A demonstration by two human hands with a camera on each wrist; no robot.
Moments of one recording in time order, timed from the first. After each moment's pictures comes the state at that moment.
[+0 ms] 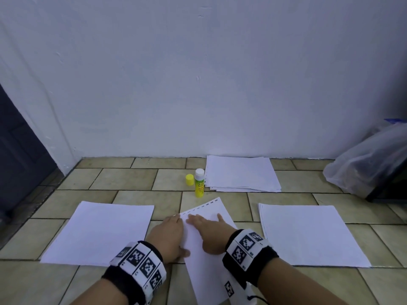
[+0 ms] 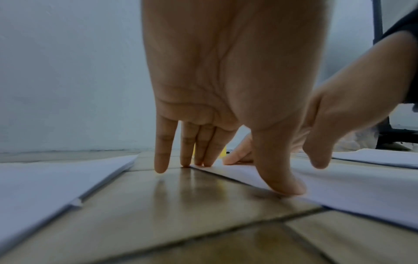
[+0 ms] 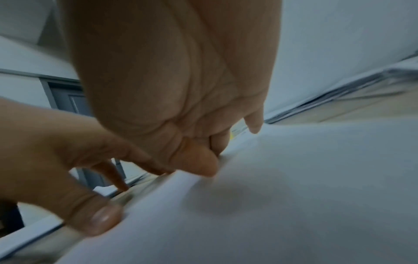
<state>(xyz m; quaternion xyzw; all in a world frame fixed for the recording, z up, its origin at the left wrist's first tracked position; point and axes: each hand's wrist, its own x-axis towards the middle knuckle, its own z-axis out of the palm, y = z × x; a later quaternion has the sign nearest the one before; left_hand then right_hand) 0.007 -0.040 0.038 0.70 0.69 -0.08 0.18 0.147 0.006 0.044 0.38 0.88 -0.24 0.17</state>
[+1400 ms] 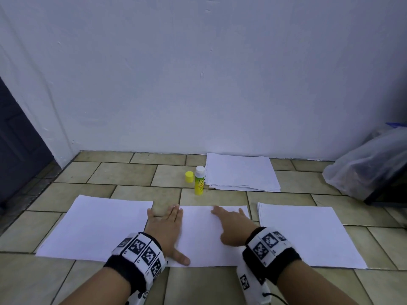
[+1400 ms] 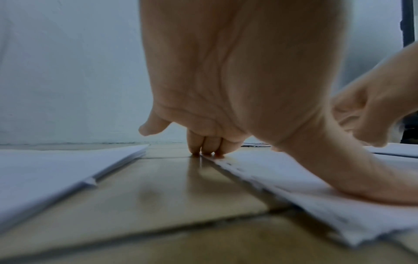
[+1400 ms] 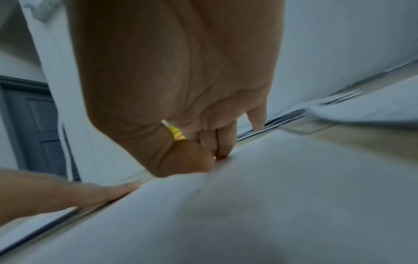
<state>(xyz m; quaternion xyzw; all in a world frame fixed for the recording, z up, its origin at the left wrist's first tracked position) -0.003 -0.033 0.030 0.69 0.66 -0.23 0.18 0.188 0.022 0.046 0.48 0.83 -0.25 0.13</state>
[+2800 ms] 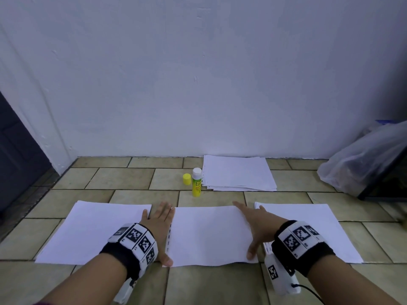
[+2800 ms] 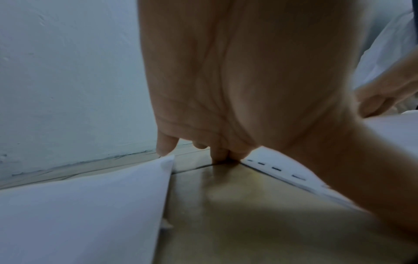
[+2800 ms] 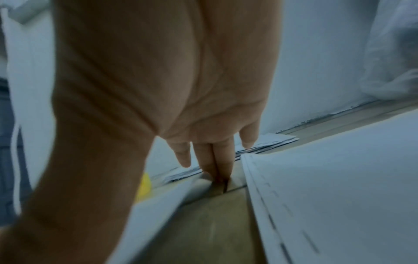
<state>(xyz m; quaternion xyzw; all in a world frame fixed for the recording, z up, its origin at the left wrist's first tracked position) -0.021 -0.027 0.030 0.68 0.65 -0.29 0.16 0.250 0.035 0.061 0.50 0.81 -0.27 0.16</state>
